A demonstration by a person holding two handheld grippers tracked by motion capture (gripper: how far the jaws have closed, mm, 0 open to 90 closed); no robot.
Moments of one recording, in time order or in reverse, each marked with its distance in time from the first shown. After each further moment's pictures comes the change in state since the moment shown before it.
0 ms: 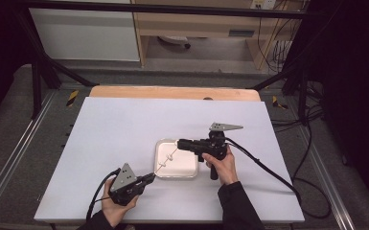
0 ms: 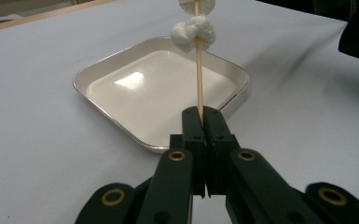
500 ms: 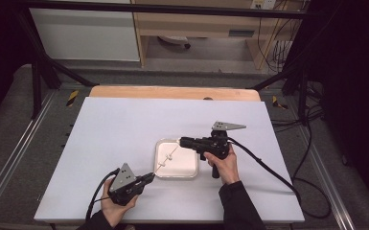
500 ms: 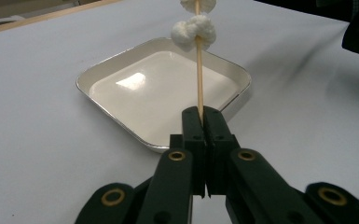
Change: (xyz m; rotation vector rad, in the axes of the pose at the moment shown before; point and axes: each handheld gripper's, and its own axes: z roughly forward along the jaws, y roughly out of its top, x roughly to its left) left arm 0.001 -0.001 -0.002 -0.010 0.006 0.003; right arm 0.002 0.004 -0.006 -0.018 -0.028 -0.042
